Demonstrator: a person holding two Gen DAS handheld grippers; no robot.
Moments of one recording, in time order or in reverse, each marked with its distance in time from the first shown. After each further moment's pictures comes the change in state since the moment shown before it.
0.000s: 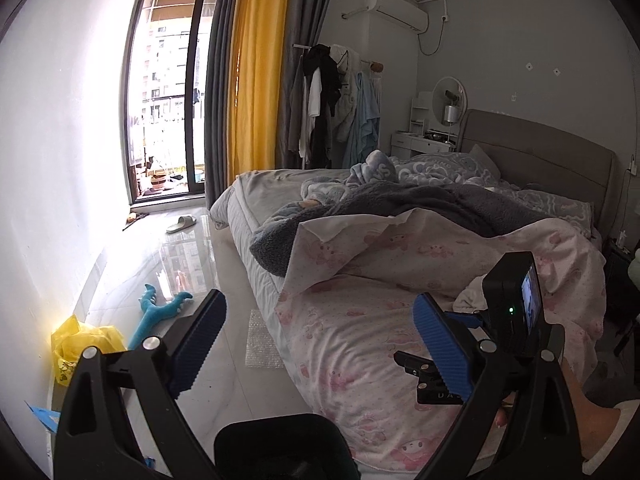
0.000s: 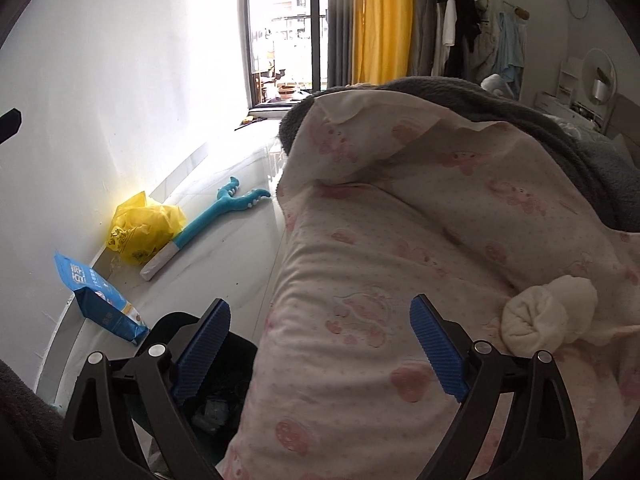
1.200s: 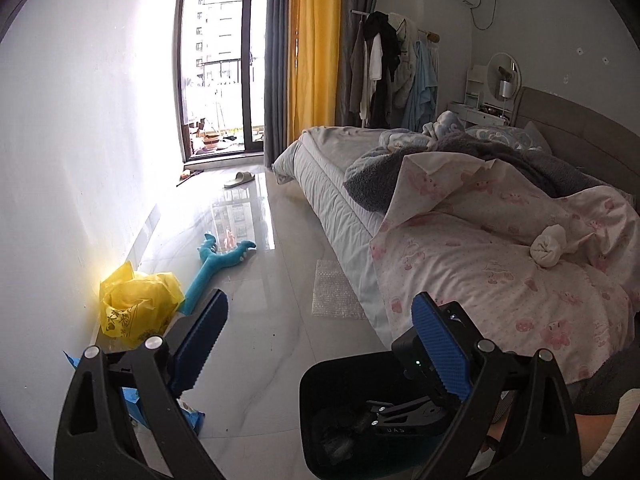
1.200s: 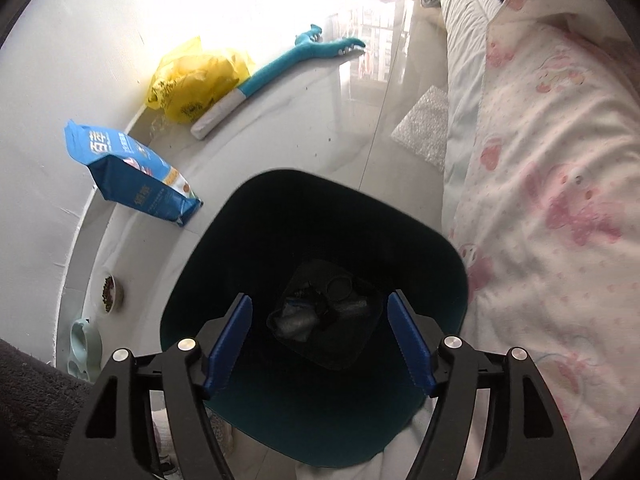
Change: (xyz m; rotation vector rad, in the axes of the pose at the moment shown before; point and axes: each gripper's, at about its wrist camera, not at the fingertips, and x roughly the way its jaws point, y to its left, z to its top) left arm -0.029 0.100 -0.068 -0.050 0.120 0.193; right arm 0.145 0.177 -0.076 -0.135 0.503 0.189
